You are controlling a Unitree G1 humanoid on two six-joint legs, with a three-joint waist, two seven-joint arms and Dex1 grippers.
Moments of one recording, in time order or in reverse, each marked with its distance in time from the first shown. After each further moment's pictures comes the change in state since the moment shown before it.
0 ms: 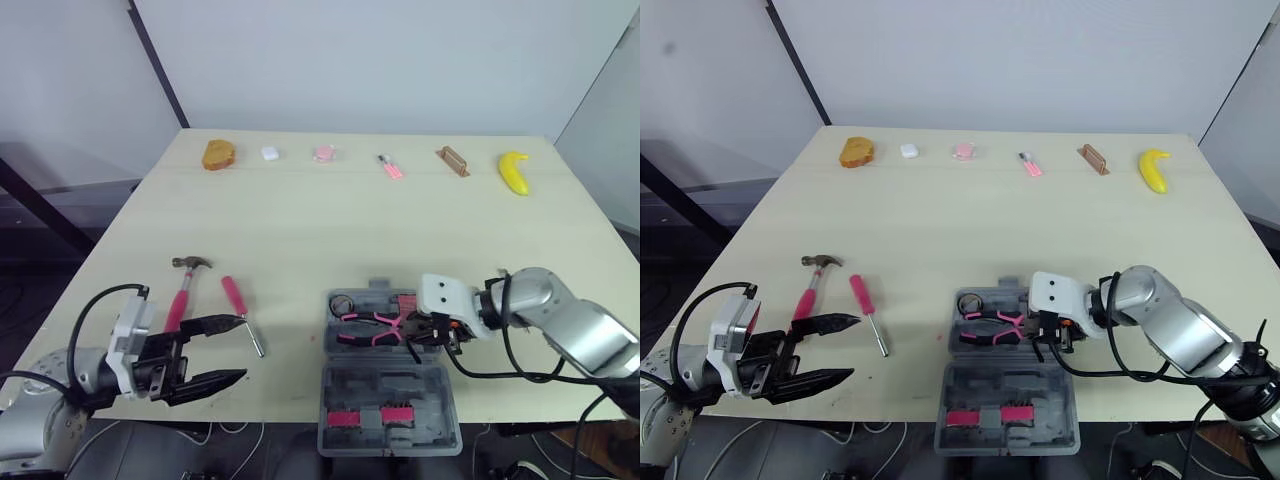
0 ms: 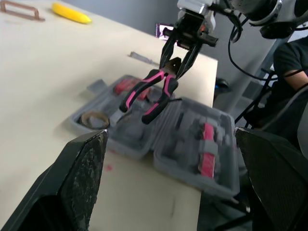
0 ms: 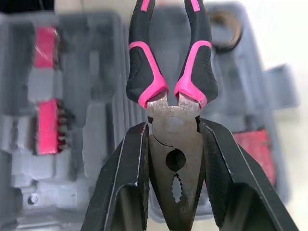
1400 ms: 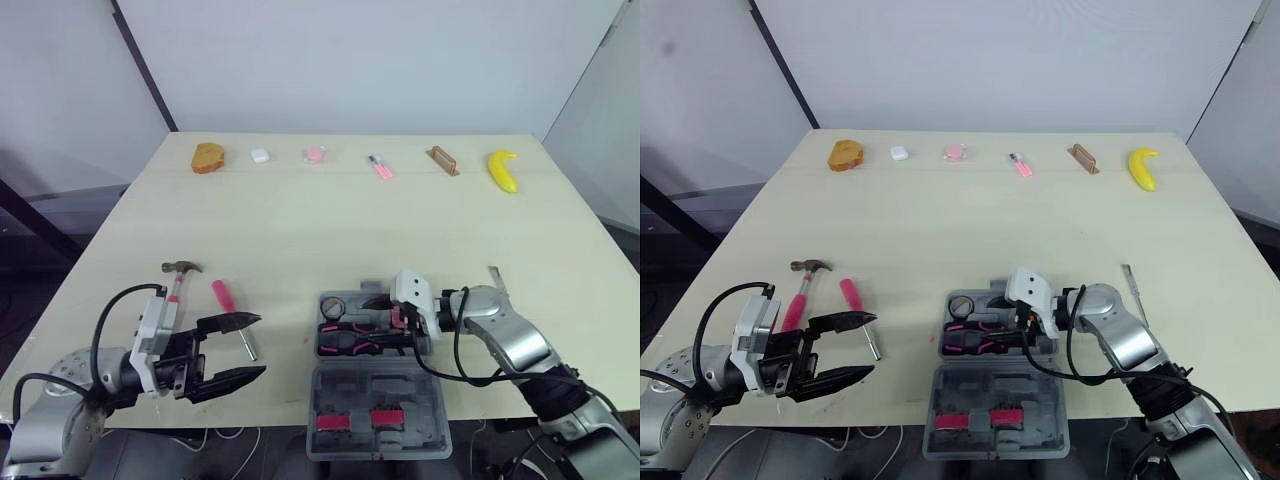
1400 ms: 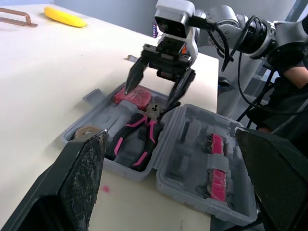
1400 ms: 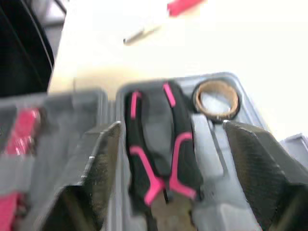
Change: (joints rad) left arm 0.003 -0.044 -0.049 -0.090 0.022 -0.009 0.105; right arm 0.105 0.431 -0.136 0.407 -0.012 -0.401 0.024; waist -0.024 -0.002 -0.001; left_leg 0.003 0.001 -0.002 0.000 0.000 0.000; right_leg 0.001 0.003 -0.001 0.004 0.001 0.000
